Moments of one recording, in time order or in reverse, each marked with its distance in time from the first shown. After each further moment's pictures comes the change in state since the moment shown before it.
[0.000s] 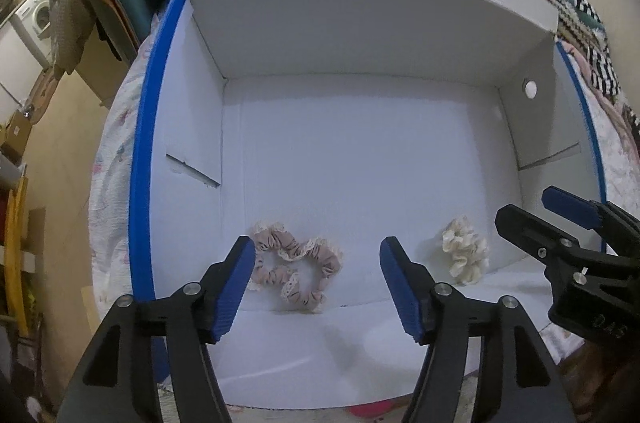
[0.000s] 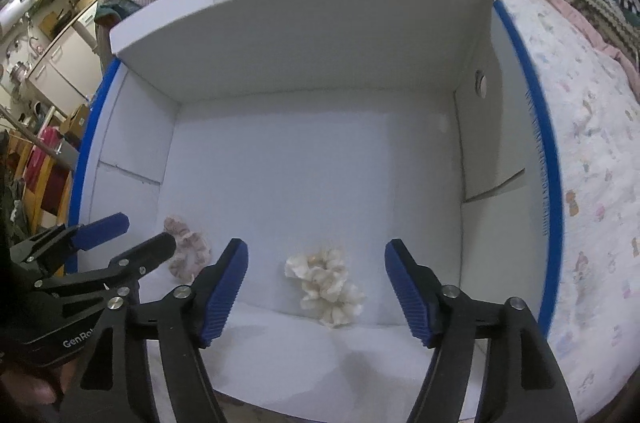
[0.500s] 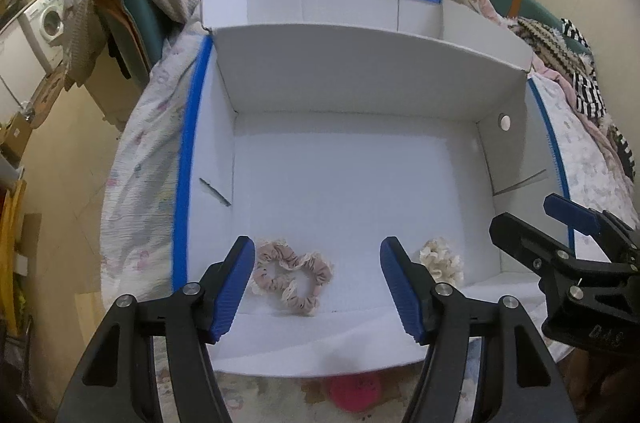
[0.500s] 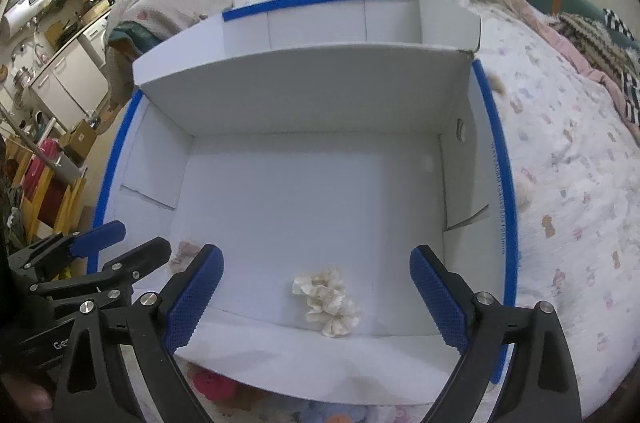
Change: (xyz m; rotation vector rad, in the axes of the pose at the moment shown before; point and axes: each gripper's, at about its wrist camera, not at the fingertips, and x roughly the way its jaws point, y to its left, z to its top) left arm -0.043 0.006 -0.003 -0.018 -0.105 -0.018; right arm -0.038 0.006 0.005 -0.015 -0.110 -0.021
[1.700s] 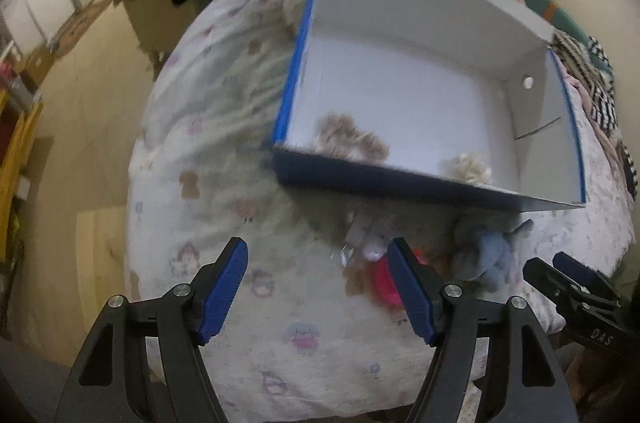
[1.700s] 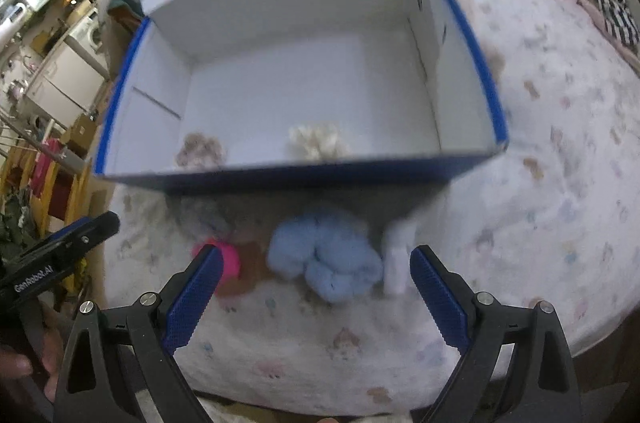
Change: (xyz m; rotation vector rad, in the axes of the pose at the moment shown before) left arm -0.024 0.052 -0.104 -0.183 0.112 0.020; right arm -0.020 -0.009 -0.109 0.111 0.151 0.017
